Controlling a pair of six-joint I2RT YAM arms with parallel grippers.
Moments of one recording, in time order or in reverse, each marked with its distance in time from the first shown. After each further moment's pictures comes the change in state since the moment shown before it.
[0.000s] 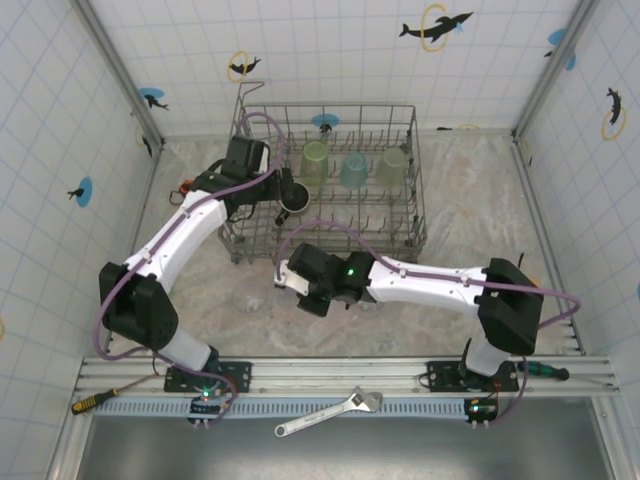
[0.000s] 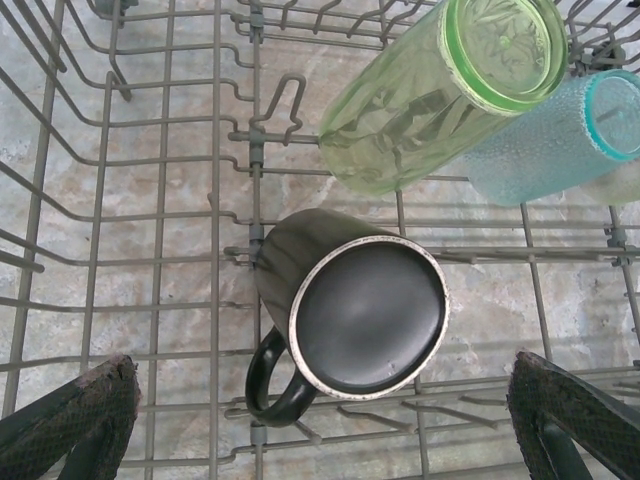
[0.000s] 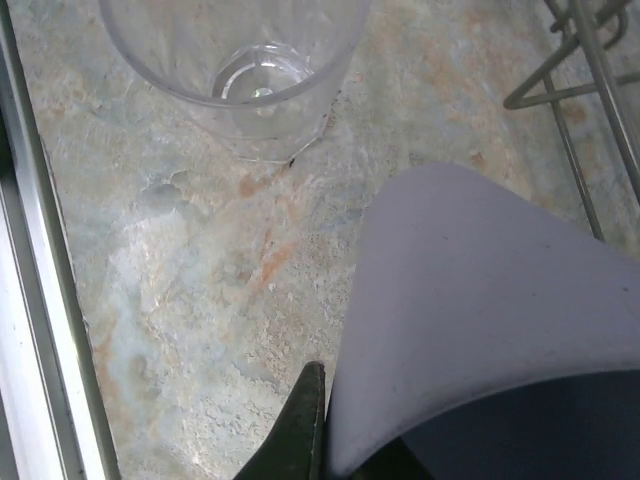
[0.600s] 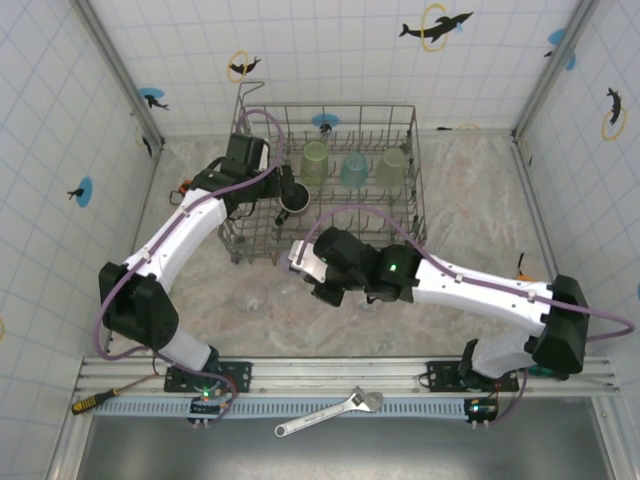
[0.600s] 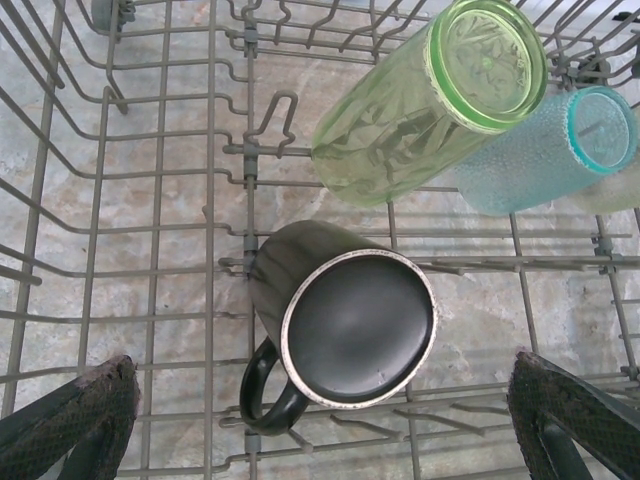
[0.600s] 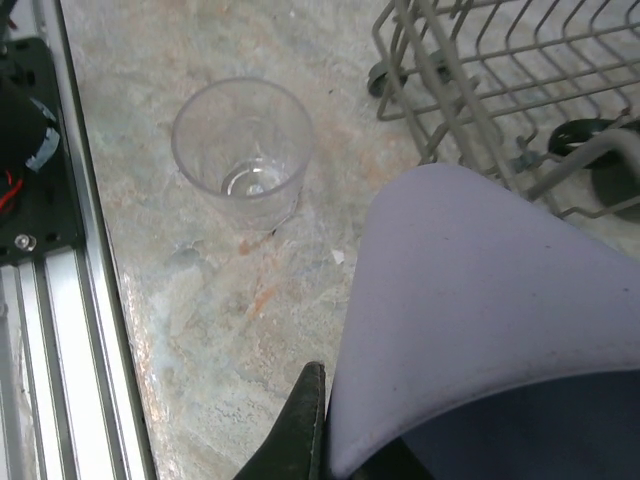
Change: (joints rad) left arm 0.000 0.004 0.021 0.000 0.005 0.000; right arm -0.022 -0.254 0.000 -0.036 0.020 0.001
